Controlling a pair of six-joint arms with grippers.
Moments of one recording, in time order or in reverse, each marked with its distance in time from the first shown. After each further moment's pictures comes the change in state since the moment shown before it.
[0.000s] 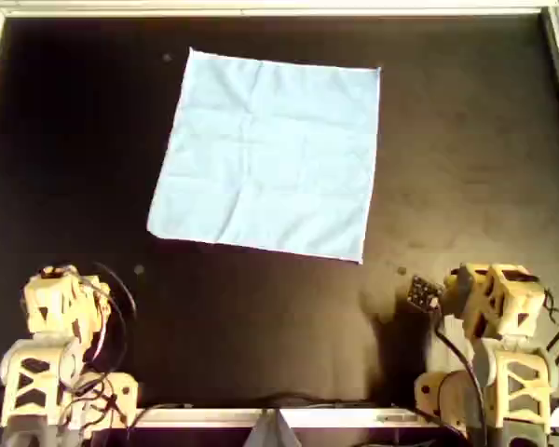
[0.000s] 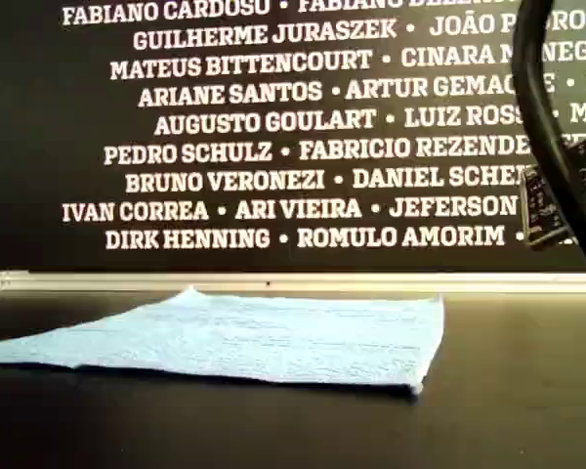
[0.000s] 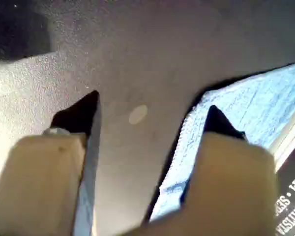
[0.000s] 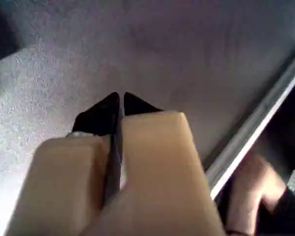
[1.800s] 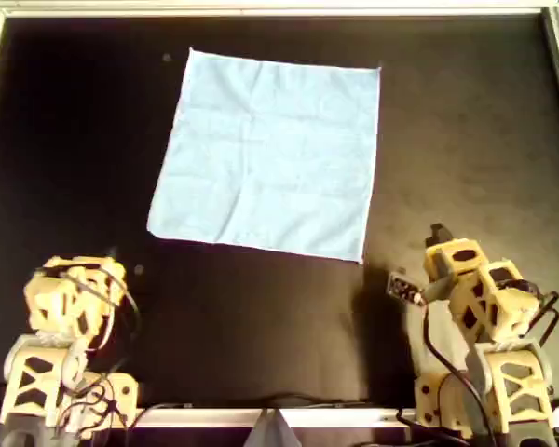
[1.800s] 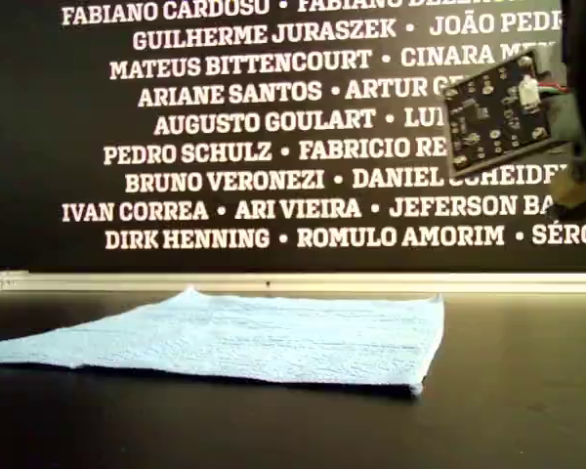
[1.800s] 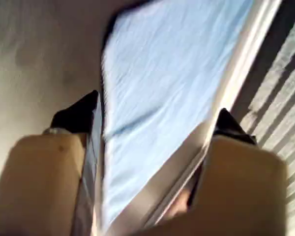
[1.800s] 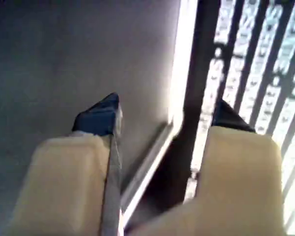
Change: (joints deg) left arm -7.6 -1.8 0.0 -14.6 6.3 0.5; right arm 12.9 0.0 0.1 -20.1 -5.2 -6.0
